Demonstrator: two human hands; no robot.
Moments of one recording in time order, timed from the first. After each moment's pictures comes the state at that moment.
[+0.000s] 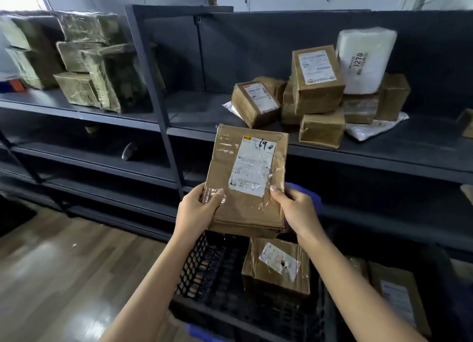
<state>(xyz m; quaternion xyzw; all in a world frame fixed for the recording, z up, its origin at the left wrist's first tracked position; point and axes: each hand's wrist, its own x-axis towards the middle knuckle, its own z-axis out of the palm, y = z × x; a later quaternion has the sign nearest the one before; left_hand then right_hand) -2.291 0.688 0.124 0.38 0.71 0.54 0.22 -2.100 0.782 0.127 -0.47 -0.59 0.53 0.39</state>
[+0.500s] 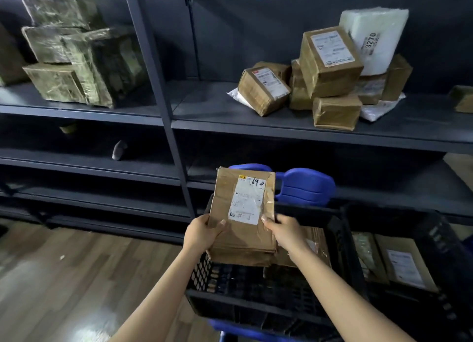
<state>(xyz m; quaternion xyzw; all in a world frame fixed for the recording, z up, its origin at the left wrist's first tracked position) -2.386 0.670 0.035 0.42 0.81 0.31 0.29 -2.187 0.734 0.033 -0.59 -0.59 0.49 0.27</state>
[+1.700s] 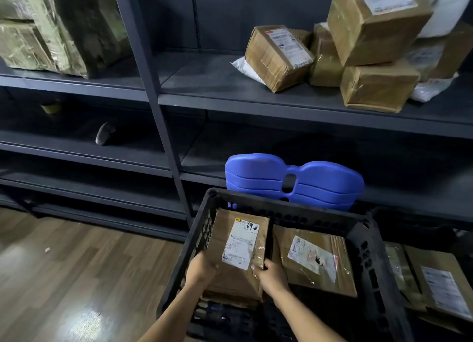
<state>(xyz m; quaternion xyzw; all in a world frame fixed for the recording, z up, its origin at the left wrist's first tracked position) -2.396 0.711 -0.138 0.40 0.84 0.14 0.33 -2.222 0.759 -0.159 -0.64 -0.56 0.52 0.11</state>
